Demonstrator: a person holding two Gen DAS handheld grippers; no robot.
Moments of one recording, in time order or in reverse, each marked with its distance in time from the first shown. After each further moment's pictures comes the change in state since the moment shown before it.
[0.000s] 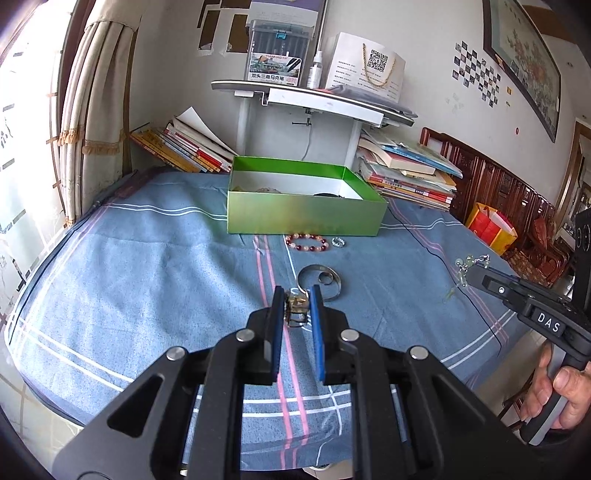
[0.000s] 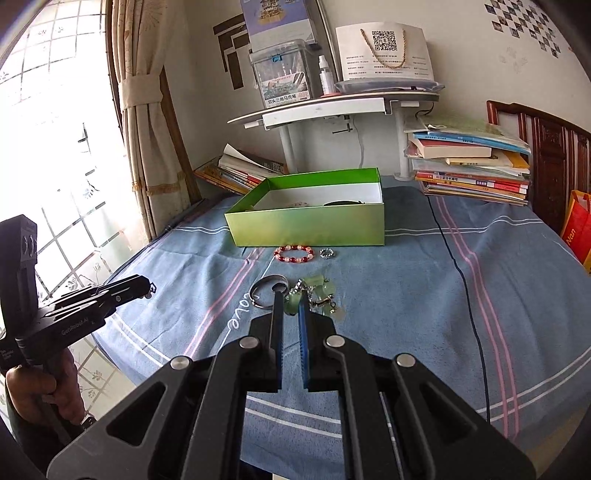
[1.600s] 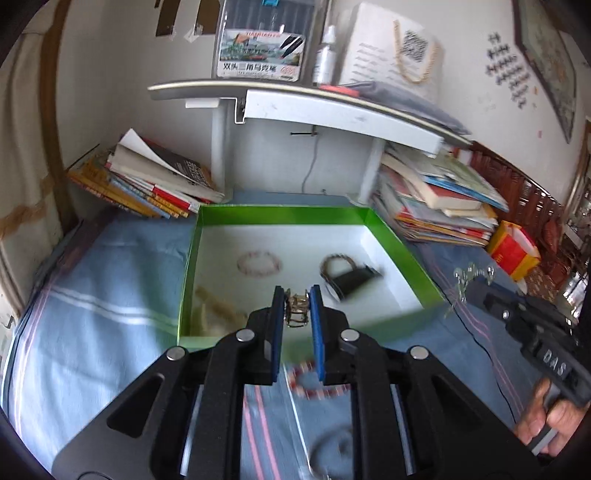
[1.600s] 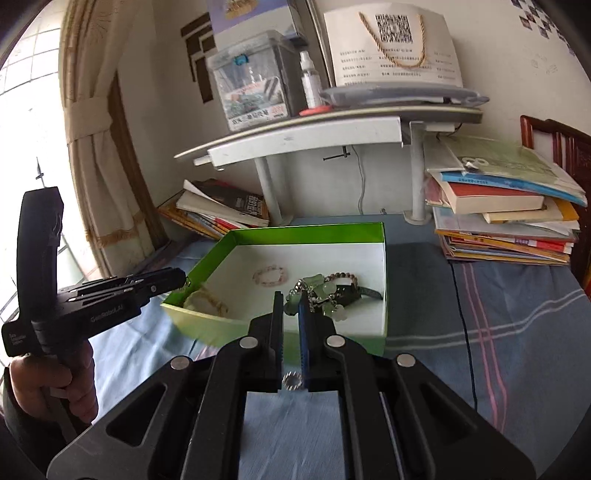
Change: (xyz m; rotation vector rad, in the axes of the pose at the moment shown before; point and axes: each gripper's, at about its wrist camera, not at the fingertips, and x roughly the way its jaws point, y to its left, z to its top) left arm 0.195 0.012 0.159 0.012 0.073 0.003; right arm 0.146 -0.063 0.130 0.009 -0.019 0.012
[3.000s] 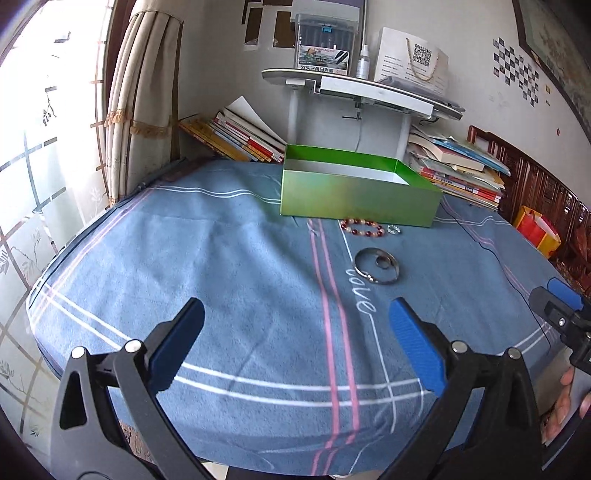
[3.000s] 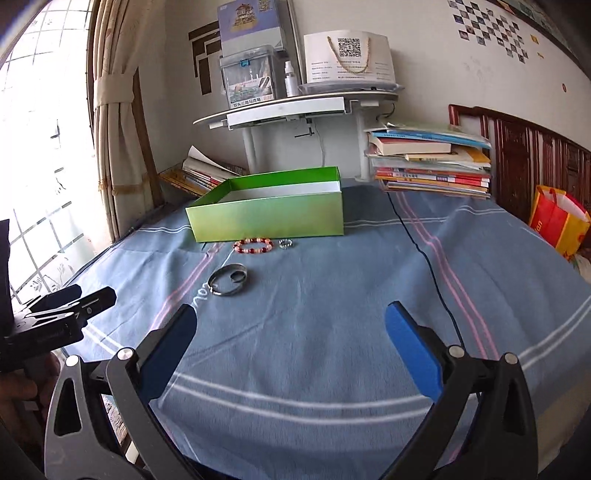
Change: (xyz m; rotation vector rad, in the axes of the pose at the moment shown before) left arm -0.160 -0.003 -0.212 -0.063 -0.092 0.192; right arm -0.147 0.057 -0.170 0.005 -0.048 -0.169
